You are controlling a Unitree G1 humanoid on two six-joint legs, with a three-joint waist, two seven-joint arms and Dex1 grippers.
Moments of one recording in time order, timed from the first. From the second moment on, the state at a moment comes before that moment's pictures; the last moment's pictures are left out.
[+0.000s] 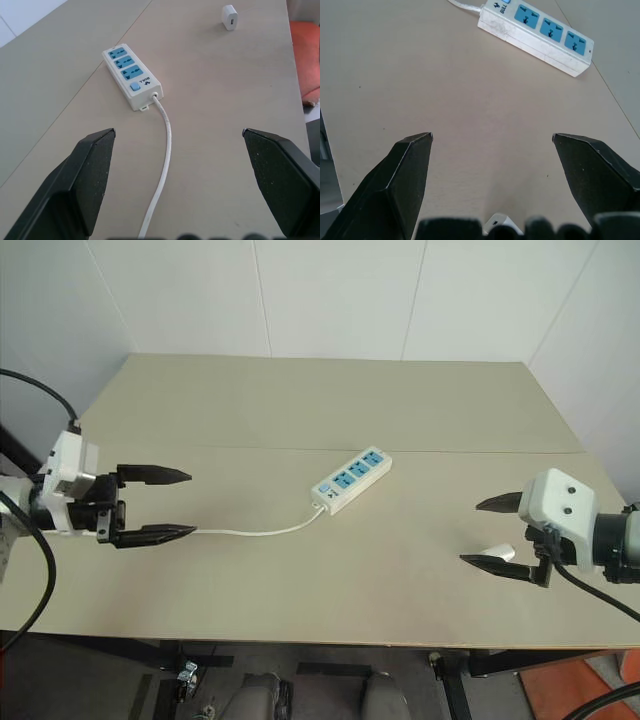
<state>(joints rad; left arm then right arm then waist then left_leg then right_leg) -0.35 0.99 0.24 -0.13 -0.56 0.38 -1.35 -0.02 -1.12 -0.45 -0.33 0.40 0.40 1.25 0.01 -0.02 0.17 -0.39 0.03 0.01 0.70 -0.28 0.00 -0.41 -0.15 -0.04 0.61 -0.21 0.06</state>
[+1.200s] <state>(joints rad) -0.60 0.24 -0.16 0.21 -0.16 0.24 -0.64 -0.06 -1.12 -0.44 -0.38 0.42 0.42 1.15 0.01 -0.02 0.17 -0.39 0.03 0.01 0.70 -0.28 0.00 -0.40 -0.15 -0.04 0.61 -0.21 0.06</state>
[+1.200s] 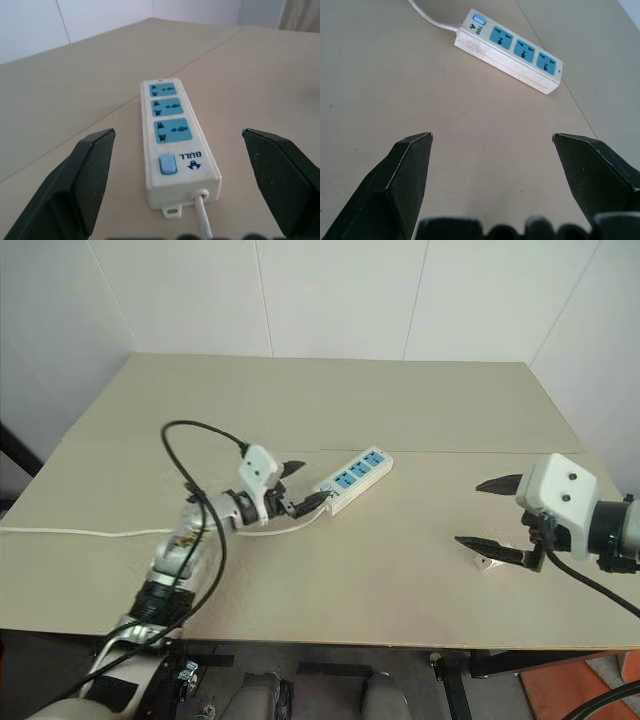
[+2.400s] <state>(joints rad) -0.86 0.03 -0.10 0.95 -0.04 -0.15 -0.57 -0.11 -1.12 -0.41 -0.38 0.46 0.42 1.12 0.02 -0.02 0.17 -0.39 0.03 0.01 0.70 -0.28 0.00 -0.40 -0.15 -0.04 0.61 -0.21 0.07</state>
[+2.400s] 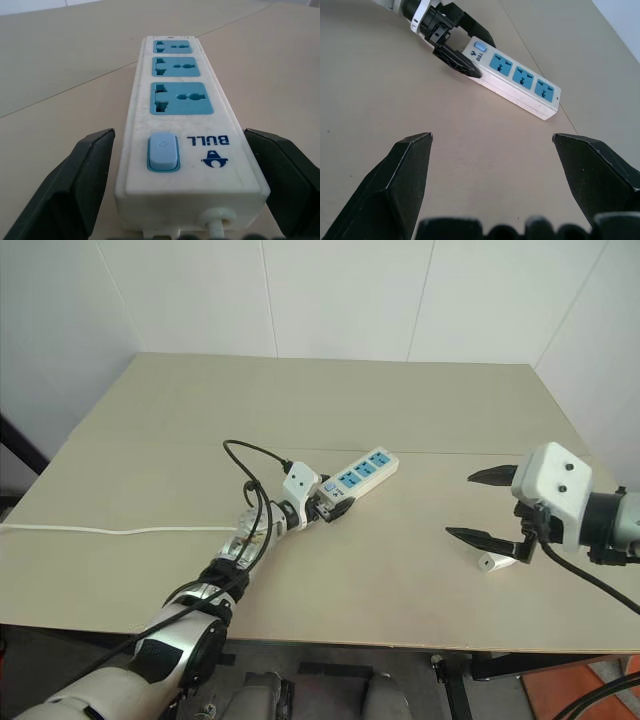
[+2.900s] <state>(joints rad) -0.85 0.04 -0.13 0.93 0.00 -0.15 -0.65 -0.16 -1.12 -0.41 -0.40 0.50 0.46 1.11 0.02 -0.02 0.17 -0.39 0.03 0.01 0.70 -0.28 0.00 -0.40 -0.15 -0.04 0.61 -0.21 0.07</state>
